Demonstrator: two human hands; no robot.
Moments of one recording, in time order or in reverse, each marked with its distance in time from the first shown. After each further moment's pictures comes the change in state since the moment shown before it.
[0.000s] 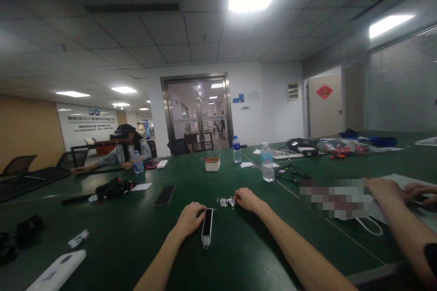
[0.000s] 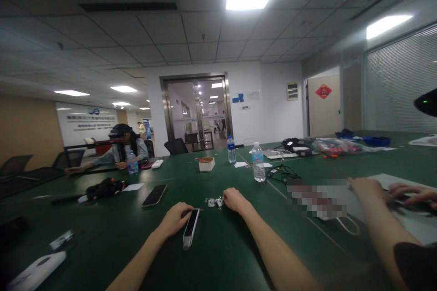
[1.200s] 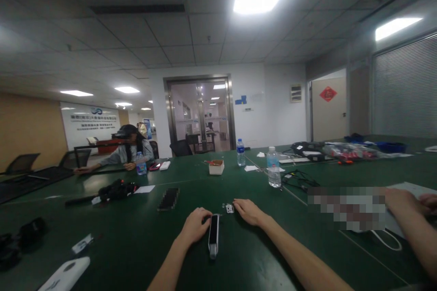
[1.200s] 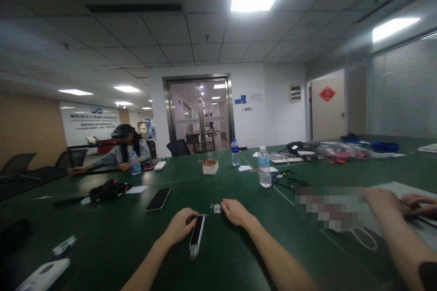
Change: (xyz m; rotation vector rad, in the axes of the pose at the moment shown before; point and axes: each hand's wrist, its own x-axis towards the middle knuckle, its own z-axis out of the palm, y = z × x) left_hand 0.003 -0.011 0.009 -0.074 0.005 -0.005; right_hand -0.002 -0.015 0.025 0.230 0.031 -0.113
